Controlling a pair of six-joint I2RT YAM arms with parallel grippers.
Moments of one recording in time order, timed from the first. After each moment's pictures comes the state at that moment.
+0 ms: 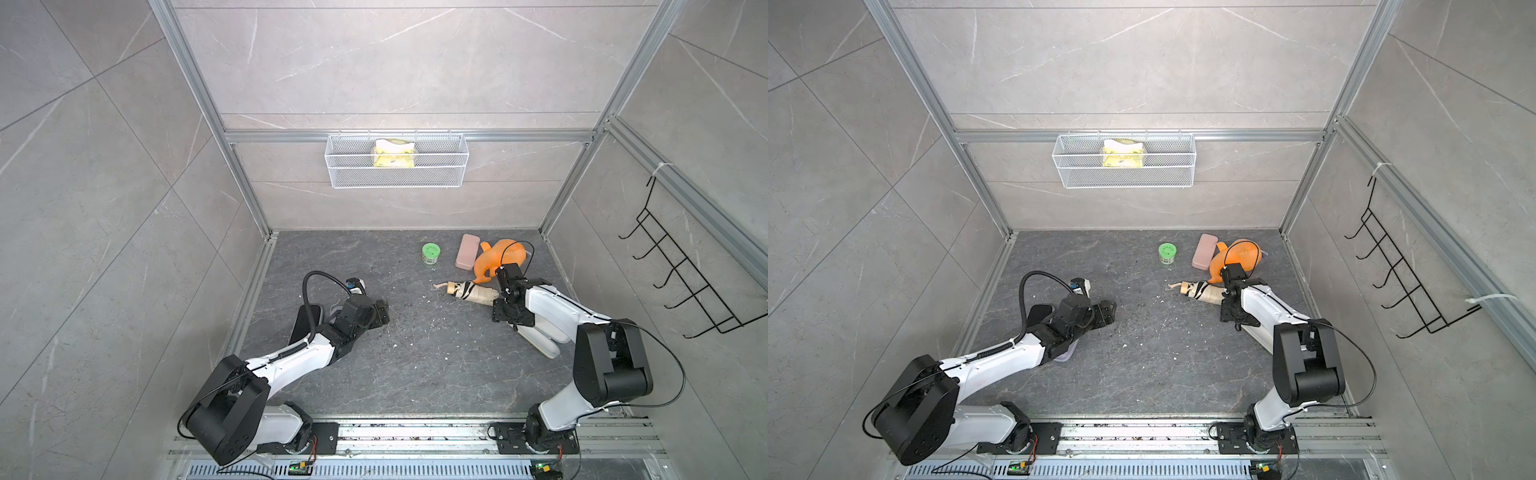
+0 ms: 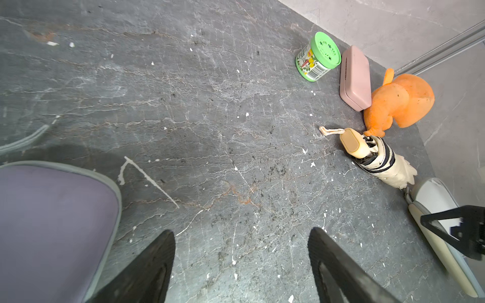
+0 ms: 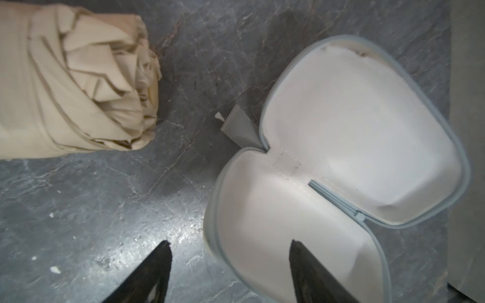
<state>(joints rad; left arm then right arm) -0.65 1.31 0.62 0.06 -0.17 -0.71 0.13 1.63 1.01 -0.75 0.30 0.32</state>
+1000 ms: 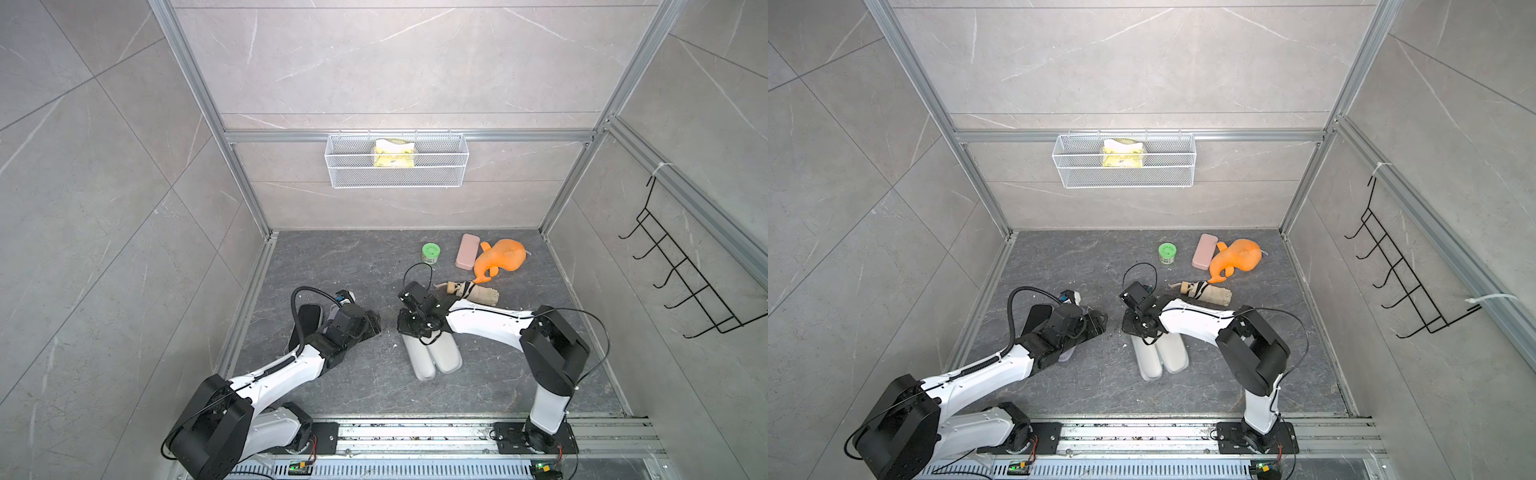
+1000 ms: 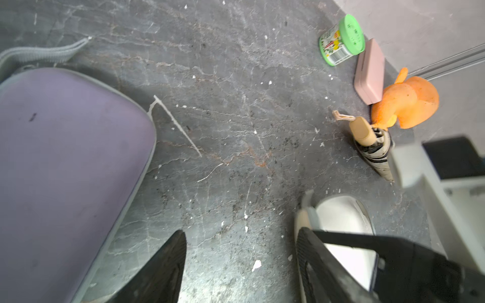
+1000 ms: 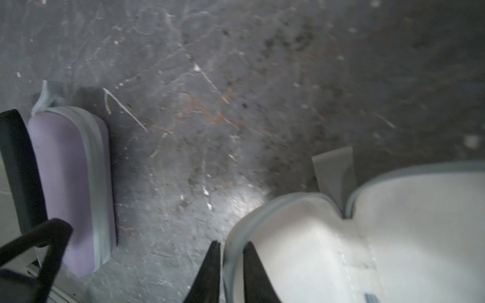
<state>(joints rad) -0.63 1.20 0.55 -0.07 -0.11 -0.87 0.83 1.88 1.27 -0.43 -0.07 0.97</state>
